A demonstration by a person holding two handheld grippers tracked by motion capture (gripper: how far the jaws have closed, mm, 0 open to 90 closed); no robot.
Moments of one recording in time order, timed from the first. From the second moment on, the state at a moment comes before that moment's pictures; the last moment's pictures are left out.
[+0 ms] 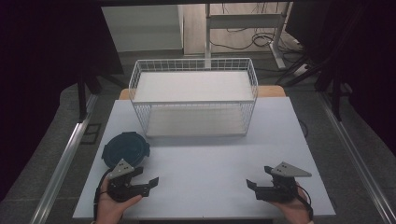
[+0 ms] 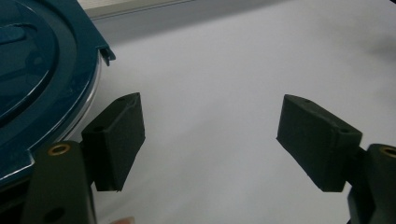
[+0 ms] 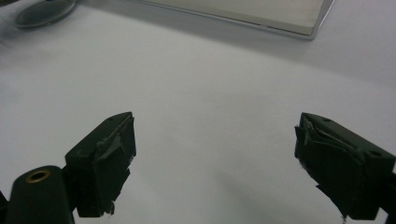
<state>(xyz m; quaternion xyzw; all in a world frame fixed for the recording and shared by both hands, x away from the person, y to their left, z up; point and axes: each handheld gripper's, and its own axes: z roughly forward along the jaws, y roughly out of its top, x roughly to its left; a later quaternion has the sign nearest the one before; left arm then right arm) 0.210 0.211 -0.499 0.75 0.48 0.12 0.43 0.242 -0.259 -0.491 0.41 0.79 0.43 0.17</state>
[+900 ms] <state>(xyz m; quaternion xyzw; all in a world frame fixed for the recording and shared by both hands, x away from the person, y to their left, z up) 0.208 0.216 -0.479 0.75 0.48 0.13 0.43 0.239 -0.261 -0.486 0.41 0.79 0.43 0.17</state>
